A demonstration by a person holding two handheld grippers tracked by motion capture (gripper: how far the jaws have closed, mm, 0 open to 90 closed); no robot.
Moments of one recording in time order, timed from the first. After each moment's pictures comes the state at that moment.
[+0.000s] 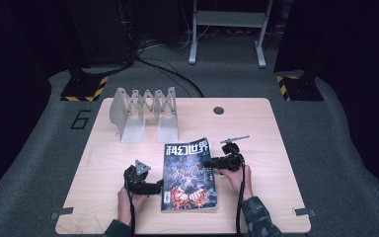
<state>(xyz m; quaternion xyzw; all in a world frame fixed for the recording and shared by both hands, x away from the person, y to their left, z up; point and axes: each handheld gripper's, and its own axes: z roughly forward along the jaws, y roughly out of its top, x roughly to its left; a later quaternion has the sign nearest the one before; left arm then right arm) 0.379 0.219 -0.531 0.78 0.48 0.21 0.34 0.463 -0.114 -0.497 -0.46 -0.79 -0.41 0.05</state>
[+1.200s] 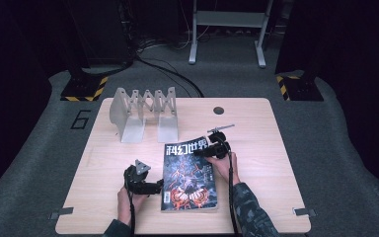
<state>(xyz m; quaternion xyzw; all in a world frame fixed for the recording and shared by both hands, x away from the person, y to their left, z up) 0.379 0.220 -0.531 0.78 0.48 0.21 0.34 0.508 -0.077 -0.497 -0.45 -0.80 -0.41 0.02</state>
